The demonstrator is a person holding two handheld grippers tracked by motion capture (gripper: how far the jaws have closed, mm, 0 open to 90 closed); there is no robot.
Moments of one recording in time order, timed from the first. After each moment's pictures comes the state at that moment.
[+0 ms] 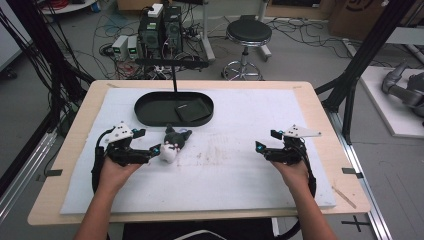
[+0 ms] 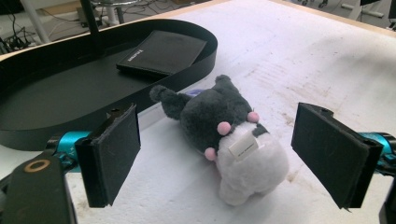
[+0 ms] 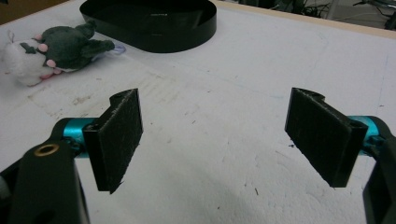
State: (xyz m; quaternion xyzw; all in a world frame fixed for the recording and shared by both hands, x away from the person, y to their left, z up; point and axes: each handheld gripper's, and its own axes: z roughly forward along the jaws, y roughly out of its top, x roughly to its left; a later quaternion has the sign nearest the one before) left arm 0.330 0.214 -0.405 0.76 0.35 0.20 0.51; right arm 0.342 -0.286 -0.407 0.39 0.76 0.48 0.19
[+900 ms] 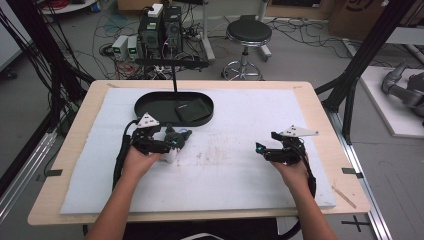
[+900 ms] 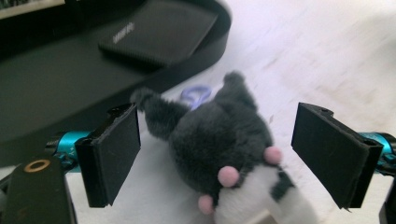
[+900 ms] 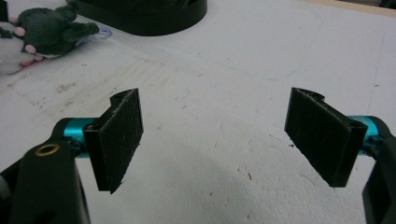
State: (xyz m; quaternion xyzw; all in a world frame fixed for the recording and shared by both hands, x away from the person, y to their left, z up) left arm 0.375 0.158 -0.415 0.79 0.40 0.17 0.43; right arm 0.345 -0.285 -0.411 0.41 0.77 0.45 0.19
